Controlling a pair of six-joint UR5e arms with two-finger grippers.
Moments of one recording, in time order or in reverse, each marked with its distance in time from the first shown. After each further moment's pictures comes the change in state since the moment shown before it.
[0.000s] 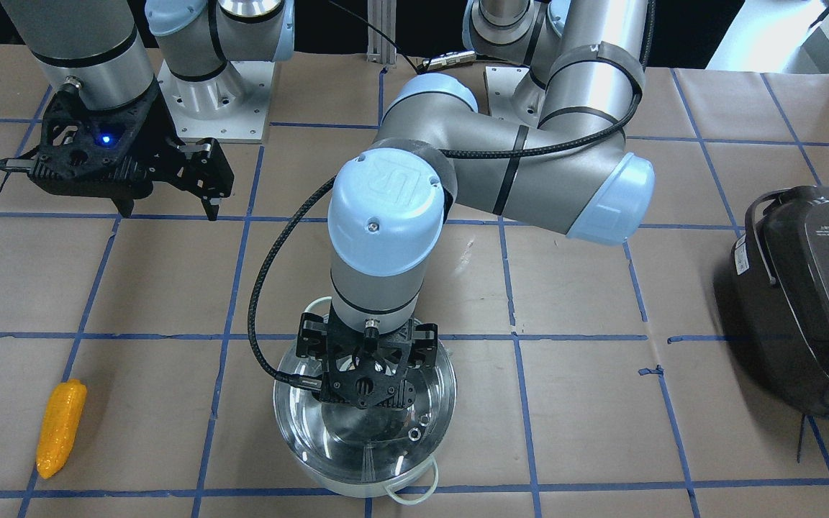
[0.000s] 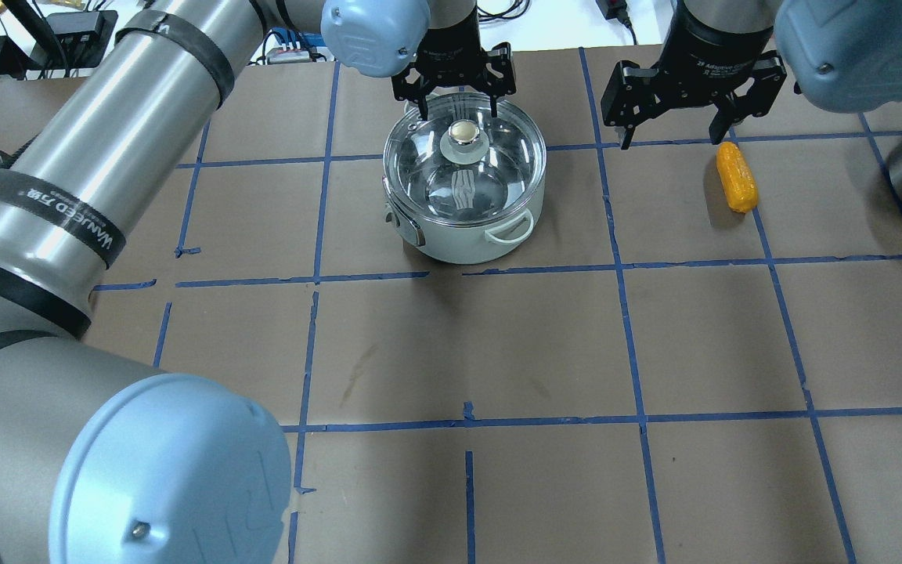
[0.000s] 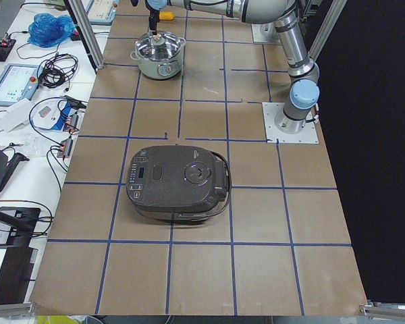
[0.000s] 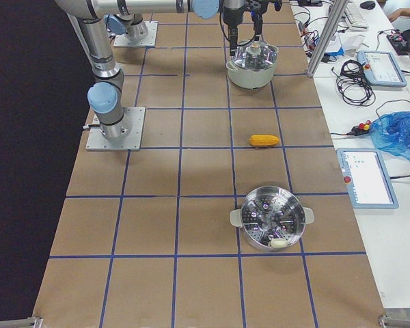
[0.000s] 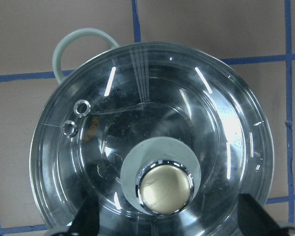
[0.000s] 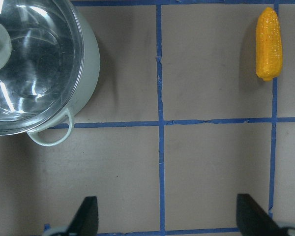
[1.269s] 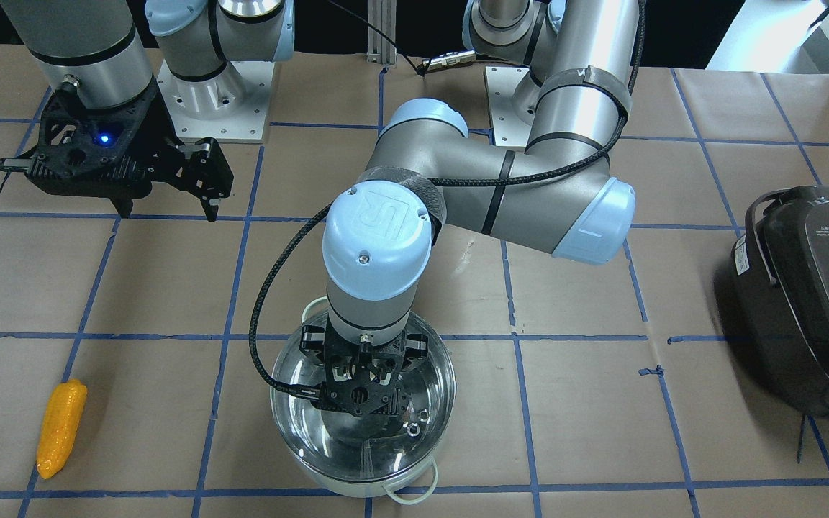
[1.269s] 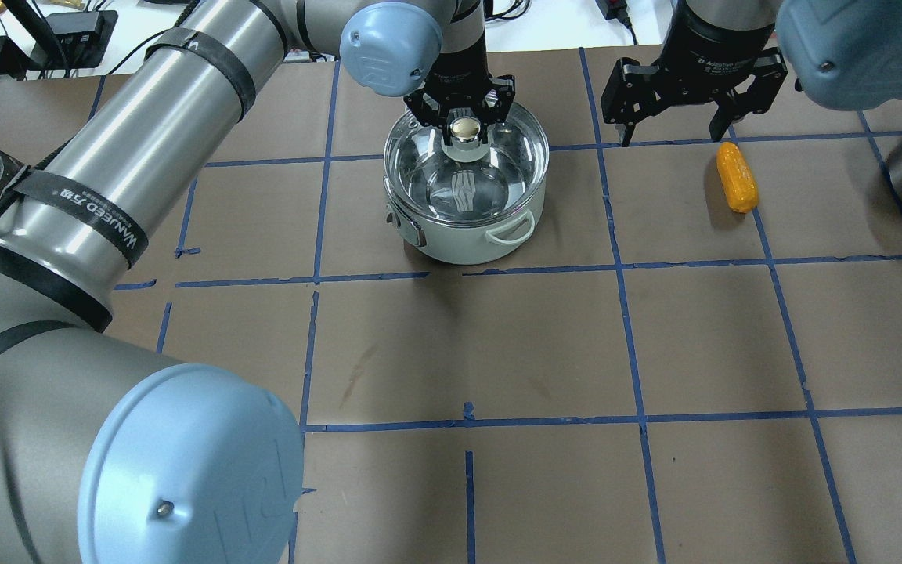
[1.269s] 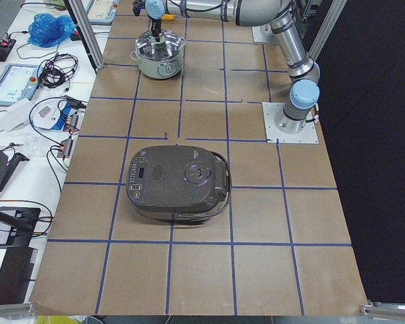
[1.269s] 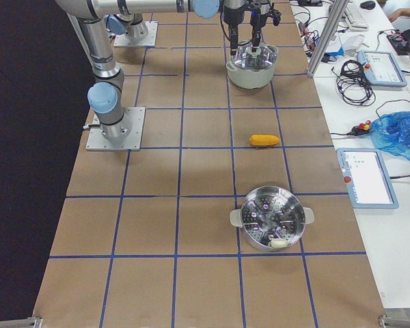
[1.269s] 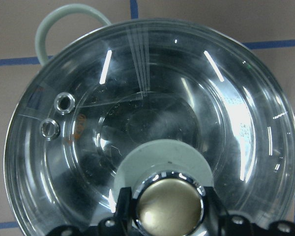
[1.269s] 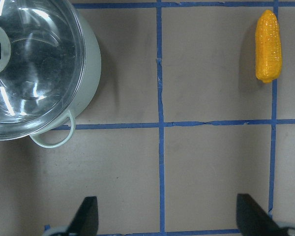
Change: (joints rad) left arm -0.004 0.001 -0.015 -0.021 -0.007 -0.007; right arm 0.000 0.001 -0.004 -0.001 0.001 -0.002
